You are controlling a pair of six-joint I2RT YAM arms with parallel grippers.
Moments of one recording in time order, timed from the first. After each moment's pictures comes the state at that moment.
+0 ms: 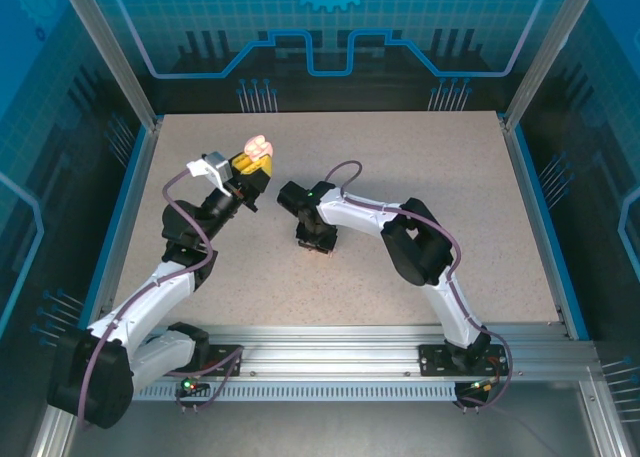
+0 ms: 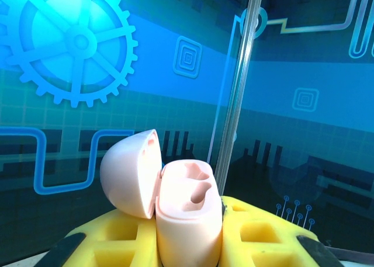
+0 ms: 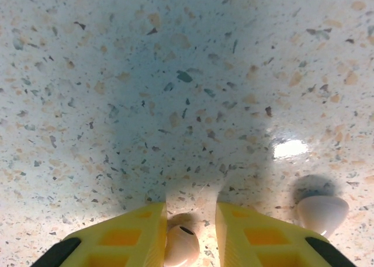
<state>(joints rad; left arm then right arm) -0.27 1.03 0.55 0.87 0.37 -0.33 0.85 2.23 1.75 -1.00 0.03 1.19</state>
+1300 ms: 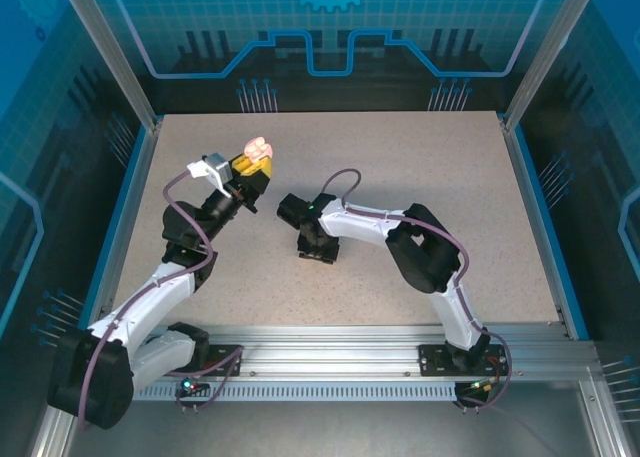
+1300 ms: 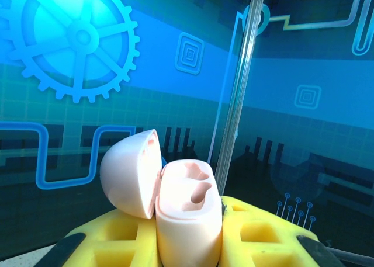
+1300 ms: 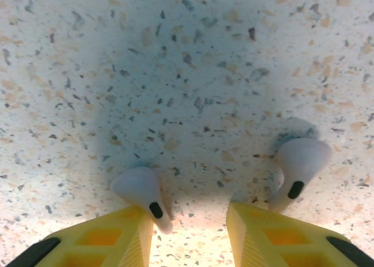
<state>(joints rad) -0.26 1.03 0.54 0.87 0.37 -0.33 0.90 2.15 1.61 -0.94 0.06 1.15</state>
